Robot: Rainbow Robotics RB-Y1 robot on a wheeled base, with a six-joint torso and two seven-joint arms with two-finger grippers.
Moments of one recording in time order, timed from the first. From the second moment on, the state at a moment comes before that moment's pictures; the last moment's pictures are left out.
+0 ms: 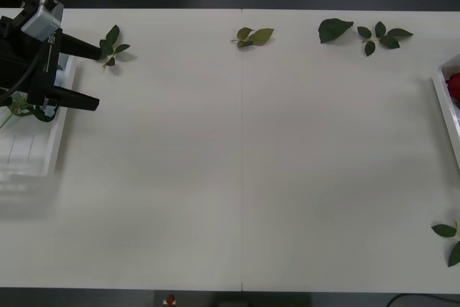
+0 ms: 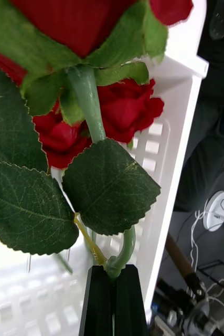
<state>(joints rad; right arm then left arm) -0.76 -1.38 0.73 -1.25 -0.81 1.09 1.43 -0.54 1.08 -0.13 -1.58 1.93 1.35 -2.72</state>
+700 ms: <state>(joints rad) -0.71 -1.18 0.73 -0.89 -0.58 0.76 1.43 -0.54 1.08 -0.13 -1.58 1.93 1.35 -2.72</state>
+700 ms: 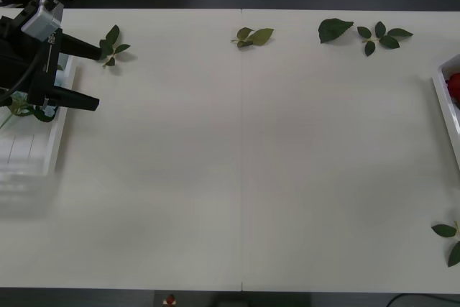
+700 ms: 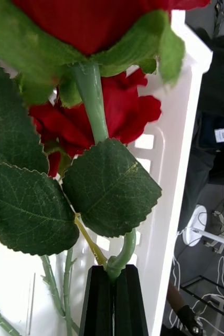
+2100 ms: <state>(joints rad) -0.66 -1.27 0.40 -1.18 -1.68 1.16 2.15 -0.54 1.08 -0.13 -1.58 1.93 1.35 -2.72</state>
